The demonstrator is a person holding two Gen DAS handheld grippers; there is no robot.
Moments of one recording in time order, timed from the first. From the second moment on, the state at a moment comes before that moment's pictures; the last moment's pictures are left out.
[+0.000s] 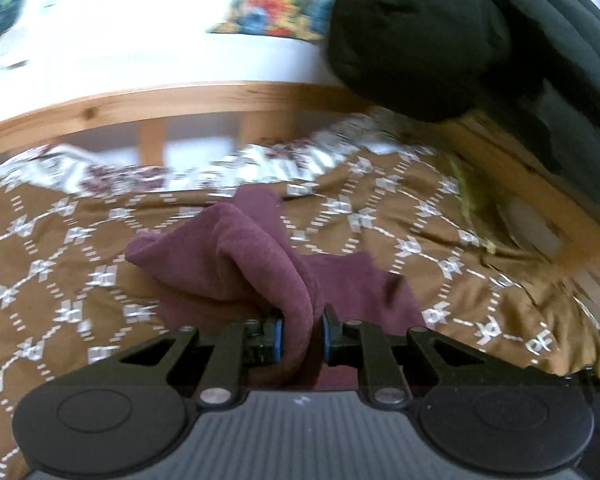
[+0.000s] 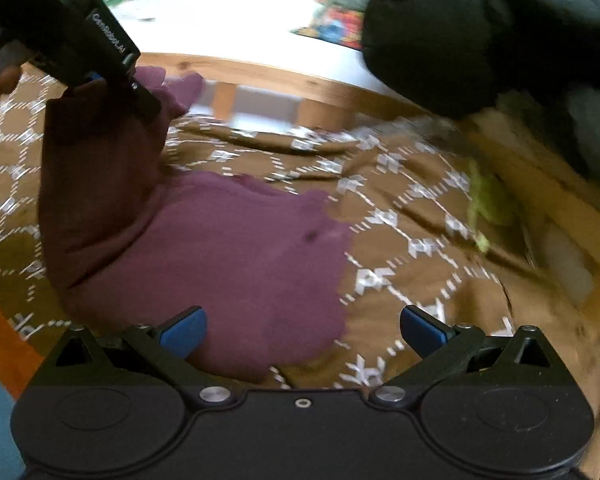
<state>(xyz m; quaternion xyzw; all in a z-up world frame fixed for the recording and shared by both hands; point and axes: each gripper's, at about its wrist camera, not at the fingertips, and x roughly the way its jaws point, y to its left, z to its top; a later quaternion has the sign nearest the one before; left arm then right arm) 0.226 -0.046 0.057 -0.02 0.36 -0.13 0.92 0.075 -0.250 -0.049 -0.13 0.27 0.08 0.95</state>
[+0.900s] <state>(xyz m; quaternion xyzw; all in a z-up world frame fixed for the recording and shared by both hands) 0.175 -0.050 0.044 -0.12 0.35 -0.25 0.89 0.101 -0.310 -0.081 -0.04 0.29 0.02 0.96</state>
